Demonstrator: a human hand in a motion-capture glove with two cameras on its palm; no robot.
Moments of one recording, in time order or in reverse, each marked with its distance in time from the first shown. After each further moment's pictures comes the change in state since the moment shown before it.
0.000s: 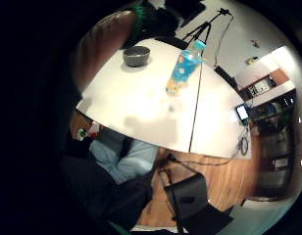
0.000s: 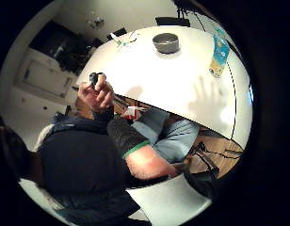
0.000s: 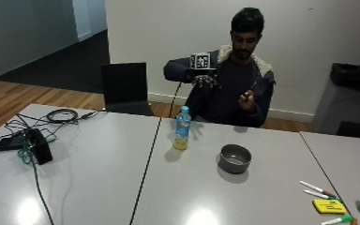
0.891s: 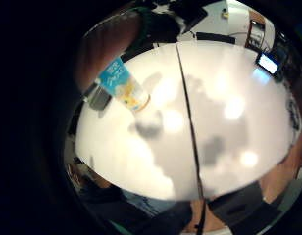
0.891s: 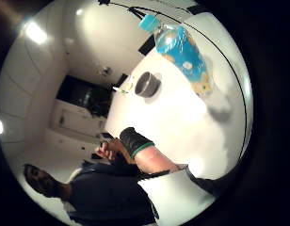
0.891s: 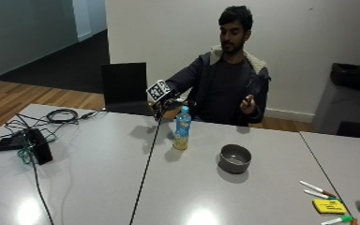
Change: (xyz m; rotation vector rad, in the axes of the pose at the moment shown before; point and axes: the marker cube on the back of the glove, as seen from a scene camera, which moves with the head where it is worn) arm 0.177 -0.142 0.121 0.115 -0.606 0.300
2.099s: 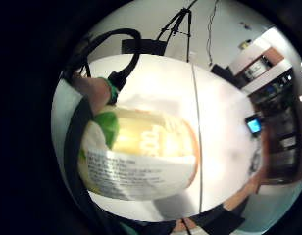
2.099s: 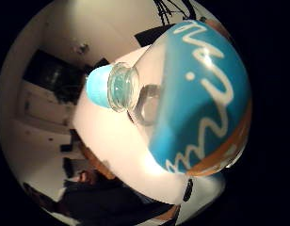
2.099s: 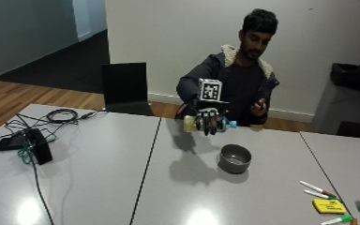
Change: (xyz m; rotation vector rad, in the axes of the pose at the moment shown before) arm -0.174 -0.120 0.129 -0.064 0.725 -0.259
